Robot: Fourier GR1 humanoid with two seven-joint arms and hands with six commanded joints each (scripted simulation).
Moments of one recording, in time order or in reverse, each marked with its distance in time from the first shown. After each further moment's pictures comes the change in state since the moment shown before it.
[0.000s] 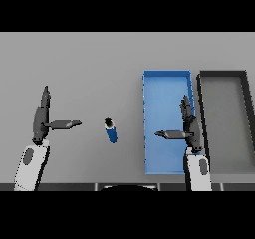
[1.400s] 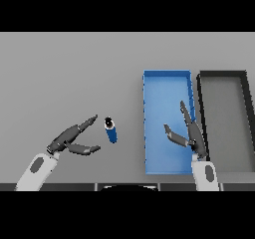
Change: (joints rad) left arm 0.044 0.125 -0.292 -0.127 -0.042 -0.523 -0.029; right arm 0.081 -0.144 0.095 -0.092 0.145 0.082 -0.070
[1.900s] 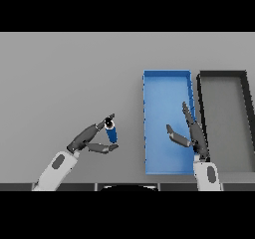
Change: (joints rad) left arm -0.072 -0.205 -0.070 0.138 -0.118 0.090 -0.060; right arm 0.016 -0.010 -0.014 -0.014 -0.017 0.007 0.023
